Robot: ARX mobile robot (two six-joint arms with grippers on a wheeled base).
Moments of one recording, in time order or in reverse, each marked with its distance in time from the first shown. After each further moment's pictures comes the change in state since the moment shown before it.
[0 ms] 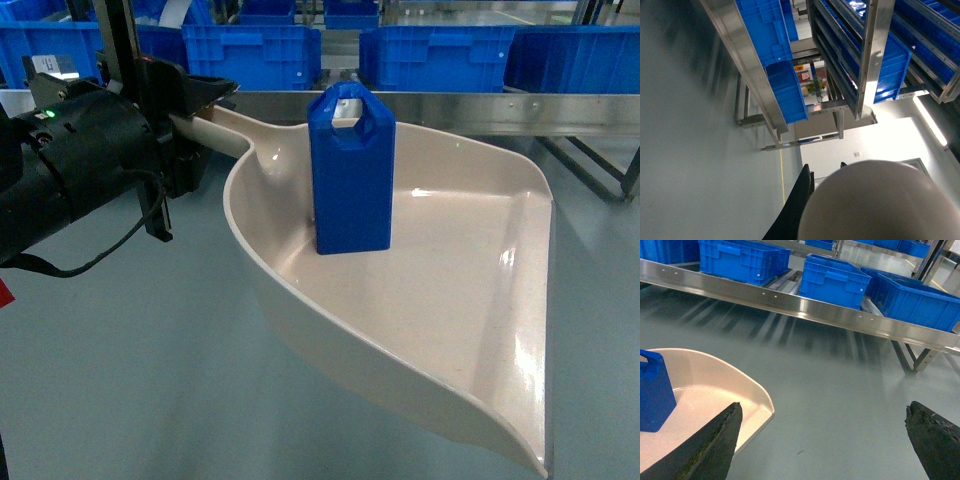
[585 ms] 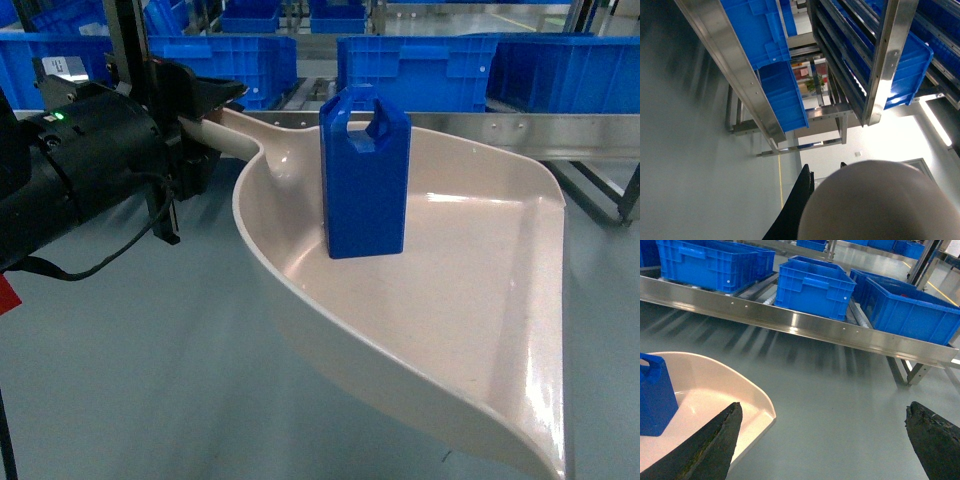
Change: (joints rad) left arm -0.005 0.000 0.000 0.000 0.002 0.000; right arm 0.000 0.000 0.000 0.000 0.002 0.000
